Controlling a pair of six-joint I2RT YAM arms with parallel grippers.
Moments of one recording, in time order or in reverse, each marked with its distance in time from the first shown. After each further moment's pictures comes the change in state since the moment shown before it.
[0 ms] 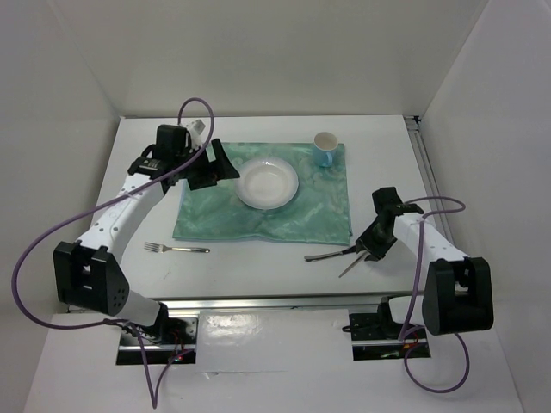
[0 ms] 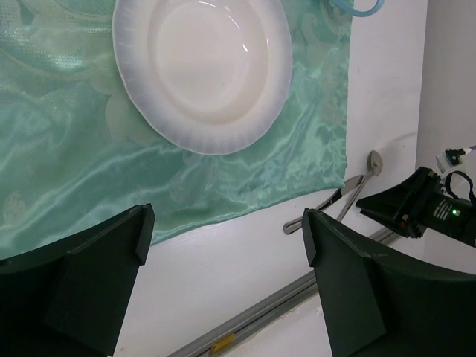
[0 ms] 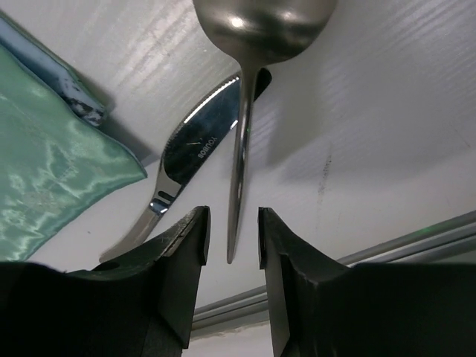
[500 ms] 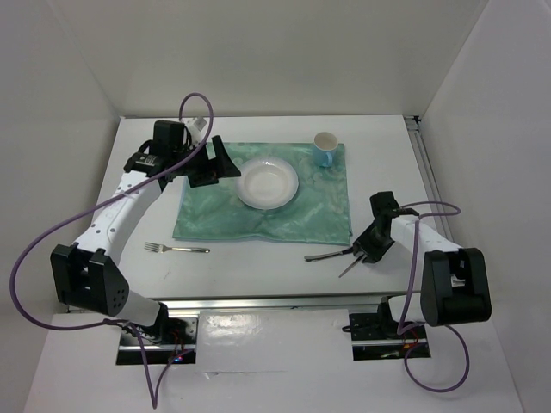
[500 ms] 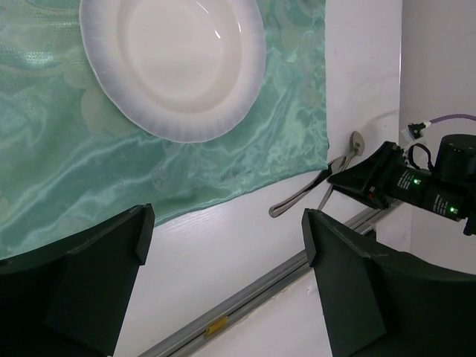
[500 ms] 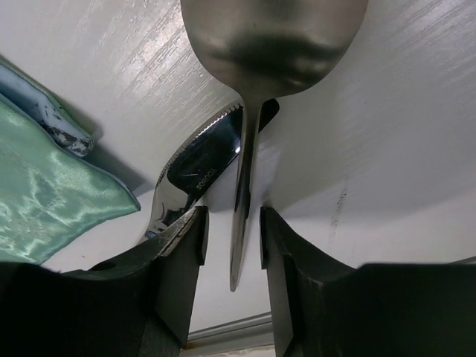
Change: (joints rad) left arm 0.003 -0.011 0.061 -0.074 0.067 0.027; right arm -0.003 0.053 -0.066 0.129 -0.014 0.020
